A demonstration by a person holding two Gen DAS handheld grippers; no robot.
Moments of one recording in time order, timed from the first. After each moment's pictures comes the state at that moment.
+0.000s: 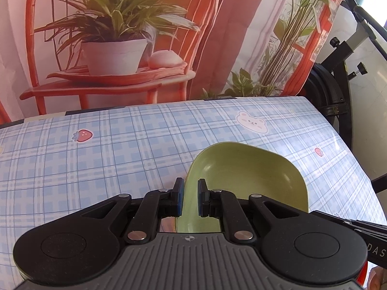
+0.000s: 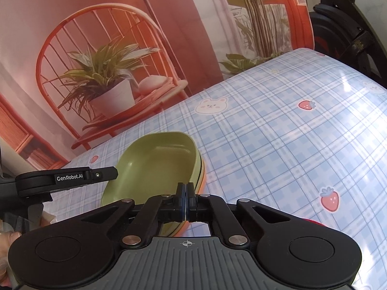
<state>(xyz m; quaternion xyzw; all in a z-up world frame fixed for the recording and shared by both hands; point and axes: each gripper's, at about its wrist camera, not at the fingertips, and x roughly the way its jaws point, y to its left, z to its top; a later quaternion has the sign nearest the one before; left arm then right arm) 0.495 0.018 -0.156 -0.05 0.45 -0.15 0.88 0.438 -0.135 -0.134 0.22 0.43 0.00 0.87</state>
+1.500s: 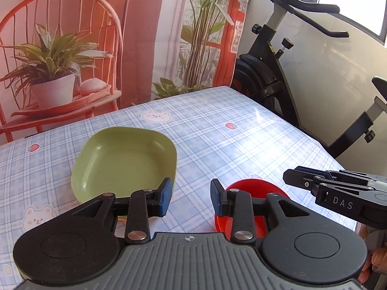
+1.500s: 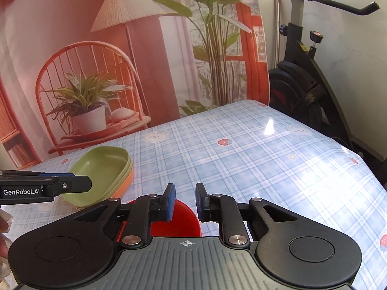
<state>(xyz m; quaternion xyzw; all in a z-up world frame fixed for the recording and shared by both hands) 0.367 -0.079 -0.122 0.02 0.38 -0.25 0.89 0.318 -0.211 -0.104 0.12 0.34 -0.05 0.93</state>
